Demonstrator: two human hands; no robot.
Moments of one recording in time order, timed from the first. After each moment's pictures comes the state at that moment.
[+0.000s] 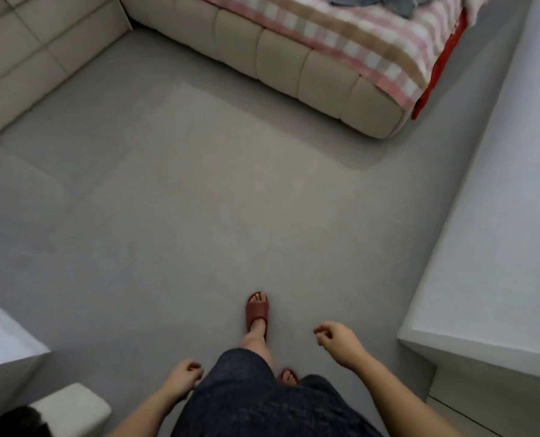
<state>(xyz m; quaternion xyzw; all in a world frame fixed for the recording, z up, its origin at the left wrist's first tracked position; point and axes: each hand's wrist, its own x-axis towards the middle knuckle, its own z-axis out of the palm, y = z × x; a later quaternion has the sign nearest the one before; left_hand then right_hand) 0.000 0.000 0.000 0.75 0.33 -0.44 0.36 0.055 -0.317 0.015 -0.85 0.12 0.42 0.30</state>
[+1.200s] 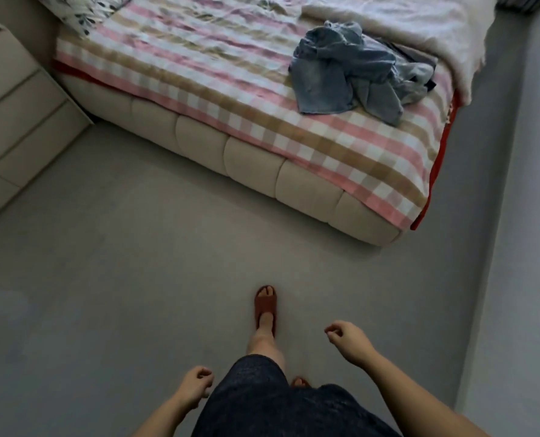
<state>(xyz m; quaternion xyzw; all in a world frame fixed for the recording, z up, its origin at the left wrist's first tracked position) 0.643 -0.131 -0.003 0.73 0.36 -0.46 0.37 0.689 -0.461 0.014 -0.84 0.17 0.40 0.32</state>
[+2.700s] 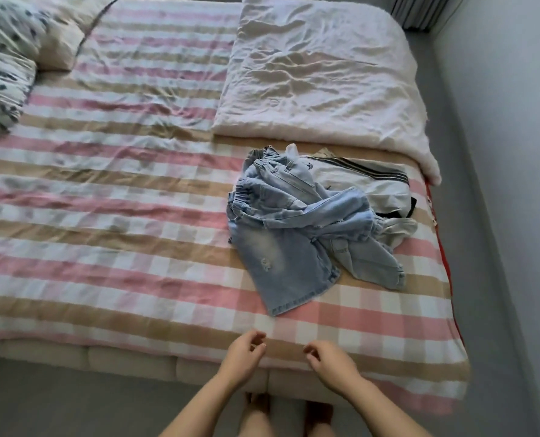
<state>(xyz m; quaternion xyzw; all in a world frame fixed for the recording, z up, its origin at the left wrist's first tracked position) 1.501 -0.377 0.012 0.85 -0.05 -0.40 0.35 1.409 -0.553 0.002 -0.85 0.24 0.32 0.35</state>
